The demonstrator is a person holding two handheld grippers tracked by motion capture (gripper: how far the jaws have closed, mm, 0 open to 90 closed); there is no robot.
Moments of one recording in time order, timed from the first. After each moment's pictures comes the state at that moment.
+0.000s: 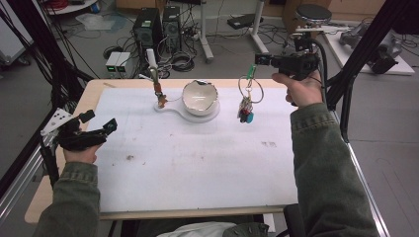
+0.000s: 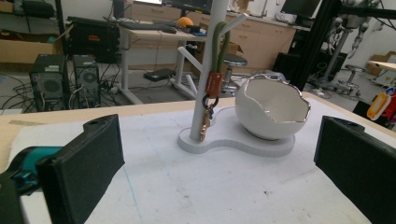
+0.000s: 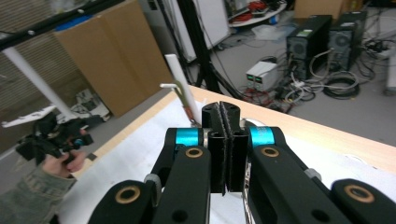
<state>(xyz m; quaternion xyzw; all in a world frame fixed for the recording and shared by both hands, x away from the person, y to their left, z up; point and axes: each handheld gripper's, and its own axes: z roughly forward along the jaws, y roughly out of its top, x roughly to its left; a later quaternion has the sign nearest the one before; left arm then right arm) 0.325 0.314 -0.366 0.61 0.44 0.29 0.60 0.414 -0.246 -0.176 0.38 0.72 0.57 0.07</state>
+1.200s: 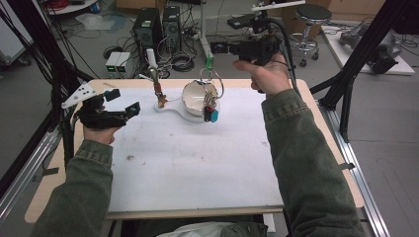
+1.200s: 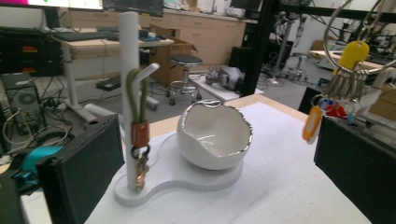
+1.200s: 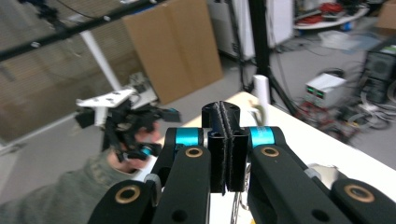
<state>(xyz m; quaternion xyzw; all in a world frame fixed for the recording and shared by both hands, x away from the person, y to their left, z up) 0.358 0.254 -0.311 0.65 0.35 0.24 0.62 0.412 -0.155 -0.136 0.27 0.76 0.59 0.02</state>
